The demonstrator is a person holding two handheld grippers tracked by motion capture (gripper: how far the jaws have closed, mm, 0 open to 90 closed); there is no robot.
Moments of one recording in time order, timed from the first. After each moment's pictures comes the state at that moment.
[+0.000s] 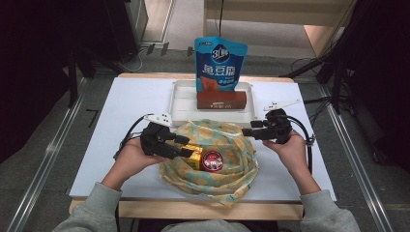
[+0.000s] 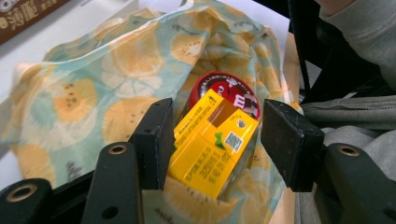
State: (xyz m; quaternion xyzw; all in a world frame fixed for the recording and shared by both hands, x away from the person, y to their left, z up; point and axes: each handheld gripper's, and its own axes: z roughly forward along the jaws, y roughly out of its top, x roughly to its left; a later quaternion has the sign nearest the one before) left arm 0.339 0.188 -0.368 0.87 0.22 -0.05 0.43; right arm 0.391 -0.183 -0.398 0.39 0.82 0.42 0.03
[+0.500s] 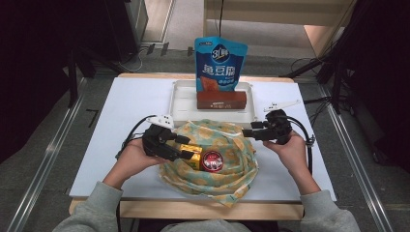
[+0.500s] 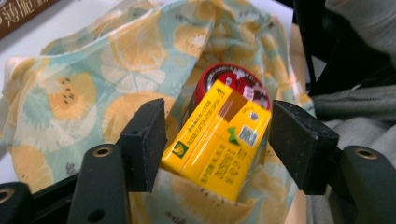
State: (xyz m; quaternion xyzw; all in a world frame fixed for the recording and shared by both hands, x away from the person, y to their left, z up) left arm 0.342 0.188 -0.380 0.88 0.21 -0.05 0.42; right arm 0.392 -0.185 -0.402 0.39 0.82 0.42 0.03
